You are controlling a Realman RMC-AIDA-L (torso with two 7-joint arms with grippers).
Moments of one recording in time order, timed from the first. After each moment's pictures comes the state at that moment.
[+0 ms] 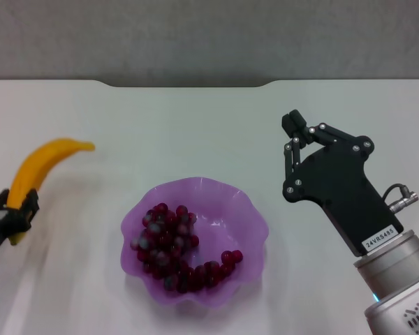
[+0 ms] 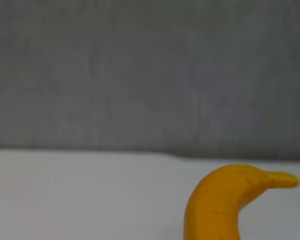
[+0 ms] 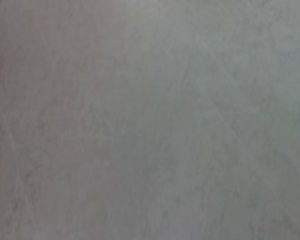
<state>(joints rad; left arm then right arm) -0.47 -2.04 0.05 0.04 1.57 0.91 -0.52 0.13 2.01 -2.47 -0.99 0.62 -1.05 -0.53</state>
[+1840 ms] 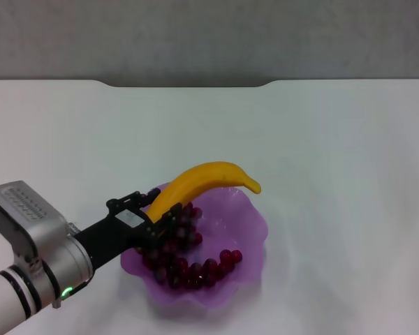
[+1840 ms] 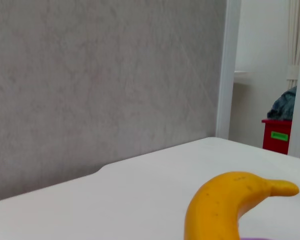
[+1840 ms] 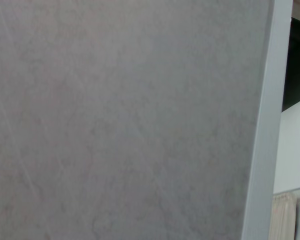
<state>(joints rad) -0.61 -2.04 0.26 -0.09 1.83 1.08 -0.50 0.02 2.00 -2.28 -0.83 0.89 -1.38 -0.66</state>
